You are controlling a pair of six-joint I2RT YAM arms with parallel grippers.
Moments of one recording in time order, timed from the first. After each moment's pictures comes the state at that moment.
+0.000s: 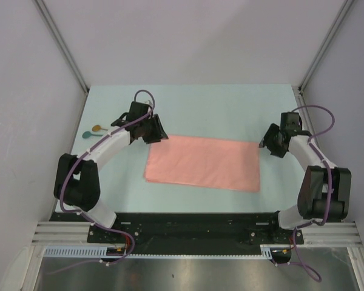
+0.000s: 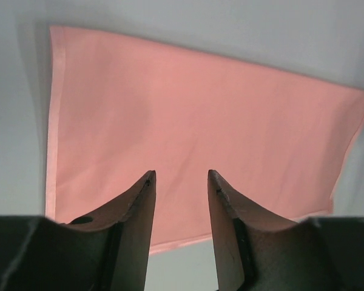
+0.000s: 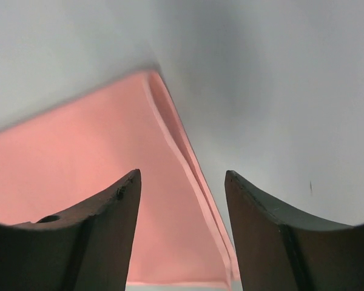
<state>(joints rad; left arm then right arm) -0.32 1.63 1.18 -0.42 0.19 -0.60 -0.08 1.51 1.00 -0.48 -0.04 0.47</state>
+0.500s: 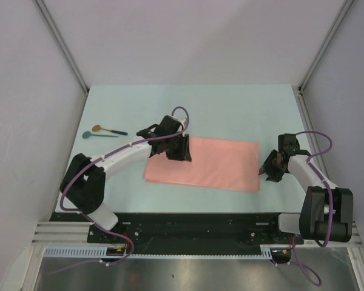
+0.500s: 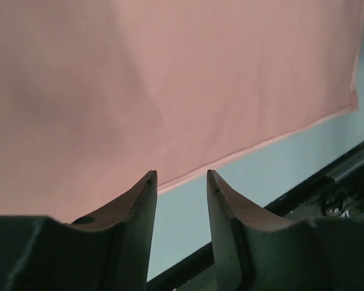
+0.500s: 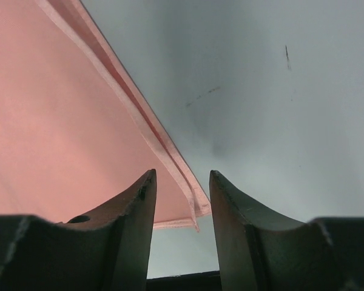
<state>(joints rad) -0.64 1.60 1.14 -0.49 0.19 -0.51 -0.07 1.28 0.70 -0.62 -0.05 0.56</state>
